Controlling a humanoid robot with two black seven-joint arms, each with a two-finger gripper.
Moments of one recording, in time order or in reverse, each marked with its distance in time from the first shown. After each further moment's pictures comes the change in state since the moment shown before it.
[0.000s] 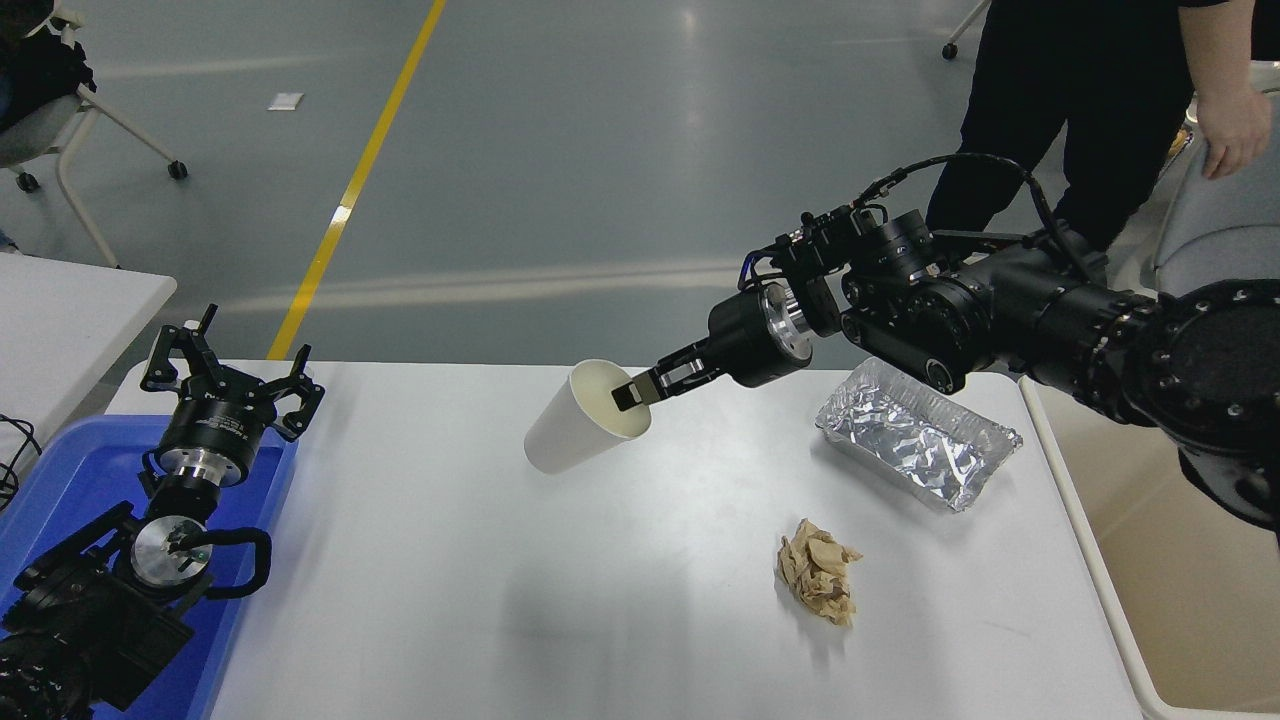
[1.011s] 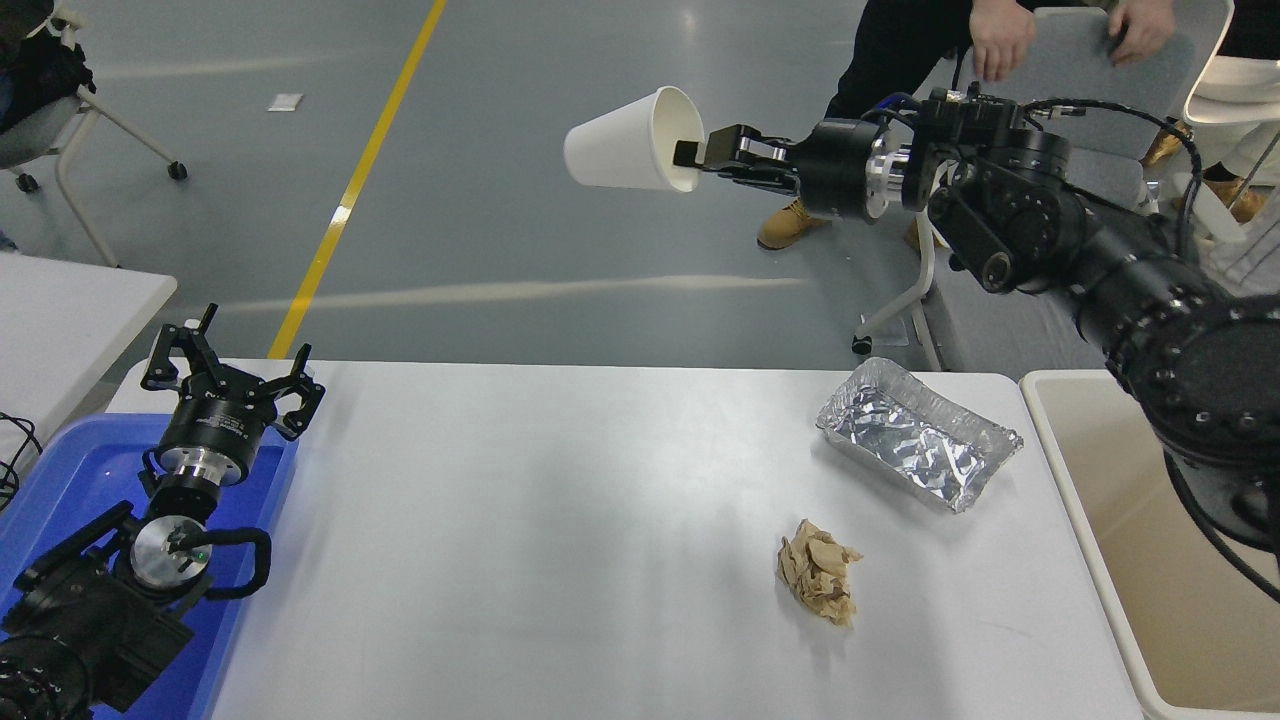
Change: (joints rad) left arm 0.000 0.000 0.000 0.000 0.000 0.000 0.000; right arm -0.134 -0.068 0.043 -0.466 0.441 0.006 0.000
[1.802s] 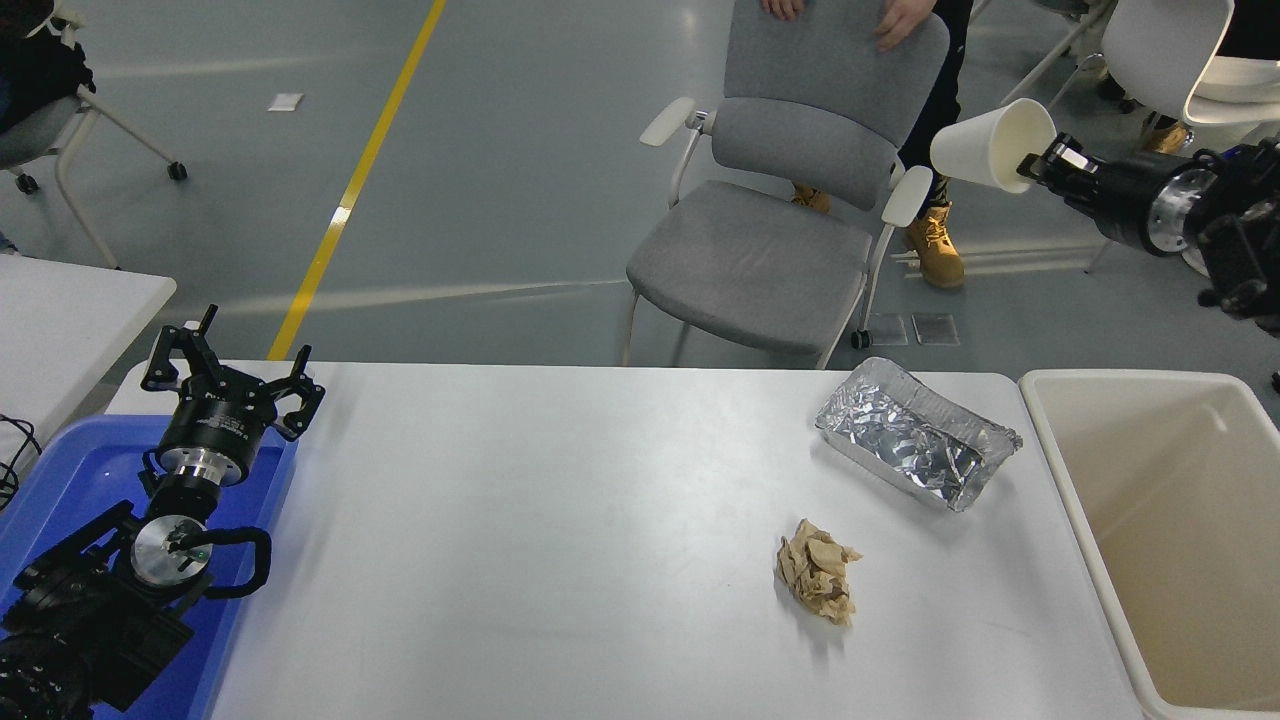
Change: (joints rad) left arm 0.000 0.000 0.000 0.000 0.000 0.000 0.000; right arm -0.138 -0.256 0.146 -0.122 0.043 -0.010 -0.463
